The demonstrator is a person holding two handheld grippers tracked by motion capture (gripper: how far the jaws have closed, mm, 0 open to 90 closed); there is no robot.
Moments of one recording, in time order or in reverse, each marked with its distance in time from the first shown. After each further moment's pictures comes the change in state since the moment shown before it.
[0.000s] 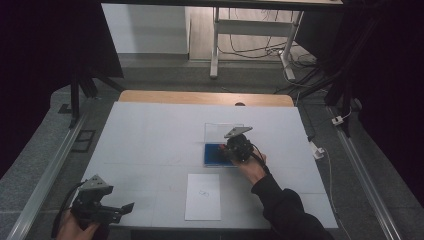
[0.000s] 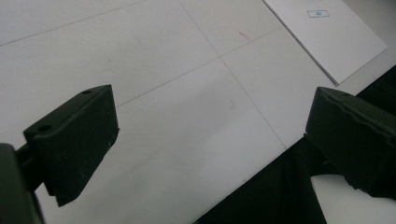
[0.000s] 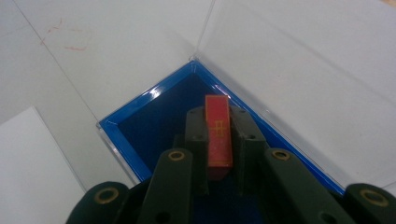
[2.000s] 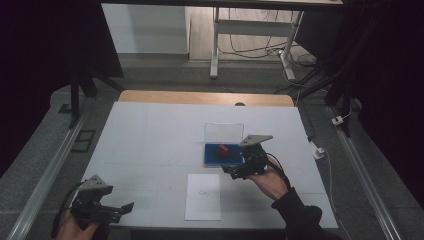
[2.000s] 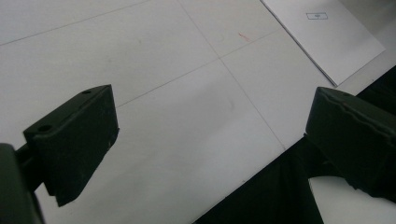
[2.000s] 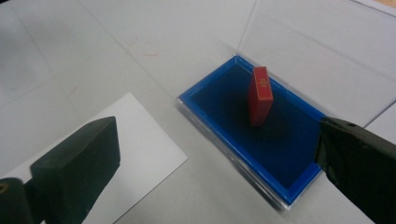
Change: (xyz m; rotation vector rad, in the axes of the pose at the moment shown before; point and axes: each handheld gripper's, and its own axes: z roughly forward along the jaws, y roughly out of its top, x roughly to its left) left arm 0.001 0.000 -0.001 -0.006 -0.004 -0.007; right arm 0.024 -0.016 -0.075 -0.064 0.089 0.075
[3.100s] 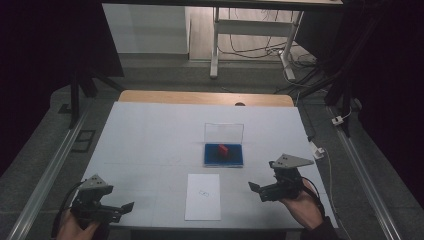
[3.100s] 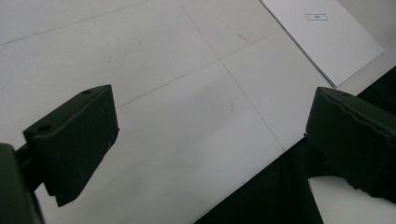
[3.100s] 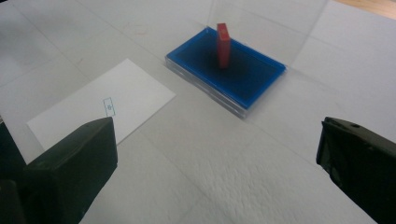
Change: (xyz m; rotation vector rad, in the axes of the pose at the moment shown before) left arm 0.001 0.001 0.000 0.000 -0.002 -0.005; right arm 0.010 -0.056 -0.088 -0.063 -0.107 0.042
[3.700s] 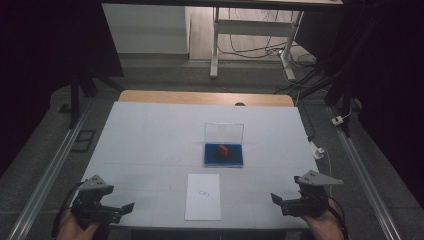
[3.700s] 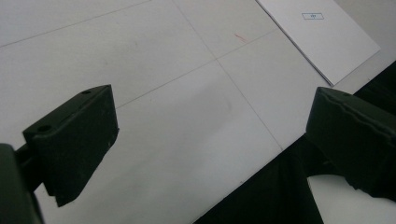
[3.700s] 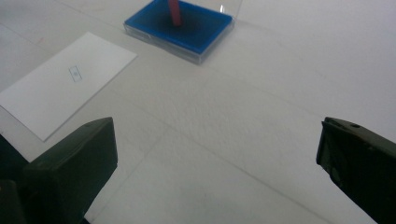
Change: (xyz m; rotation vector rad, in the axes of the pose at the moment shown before) left arm -0.001 0.000 0.000 -0.001 -0.010 0.014; right arm -0.010 -0.048 -0.044 0.021 -0.127 0.114
